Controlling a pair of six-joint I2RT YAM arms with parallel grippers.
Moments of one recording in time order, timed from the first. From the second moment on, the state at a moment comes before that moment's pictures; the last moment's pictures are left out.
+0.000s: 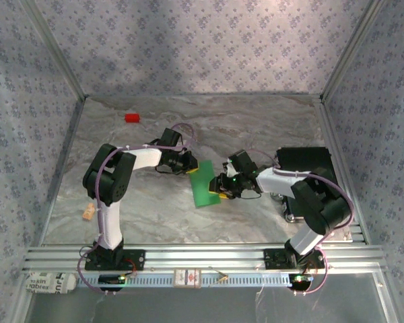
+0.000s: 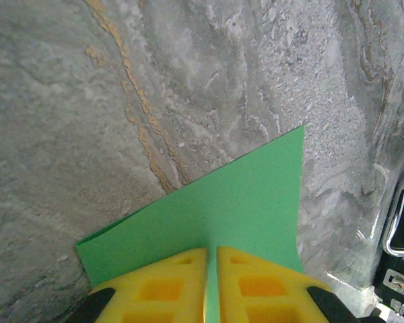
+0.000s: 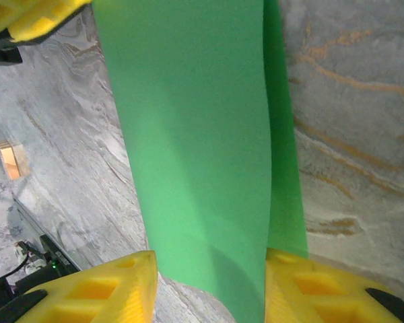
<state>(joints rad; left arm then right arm) -0.48 1.99 1.14 -0.19 0.56 -0.72 0.58 1.63 0.75 -0.12 -0.56 0.82</state>
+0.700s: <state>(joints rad) -0.47 1.99 1.14 -0.19 0.57 -0.72 0.50 1.74 0.78 -0.01 -0.66 0.82</state>
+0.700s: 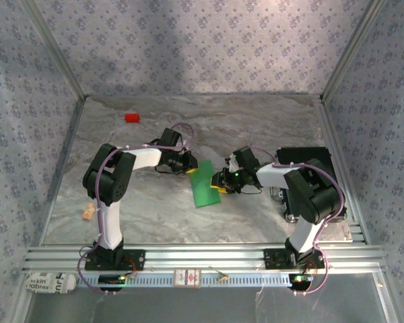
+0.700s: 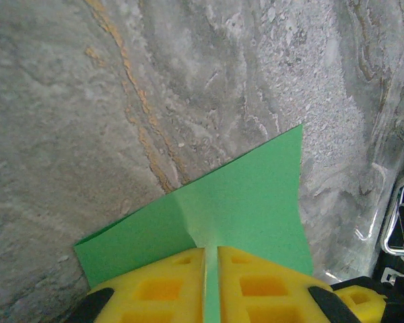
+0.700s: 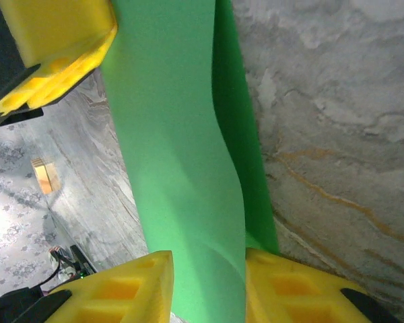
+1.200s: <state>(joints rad) -0.47 1.99 1.14 -0.18 0.57 -0.72 0.48 1.78 0.78 0.03 -0.71 0.80</state>
